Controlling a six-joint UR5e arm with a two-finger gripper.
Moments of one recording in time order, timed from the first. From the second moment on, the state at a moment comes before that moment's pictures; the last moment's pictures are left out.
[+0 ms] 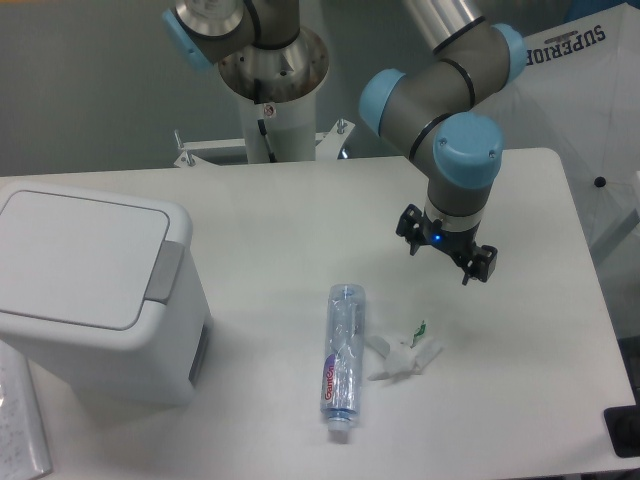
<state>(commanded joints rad) 2.67 -1.92 -1.71 -1.02 1.62 1.29</state>
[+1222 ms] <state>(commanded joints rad) 2.57 -1.88 -1.61 -0.90 1.22 0.62</state>
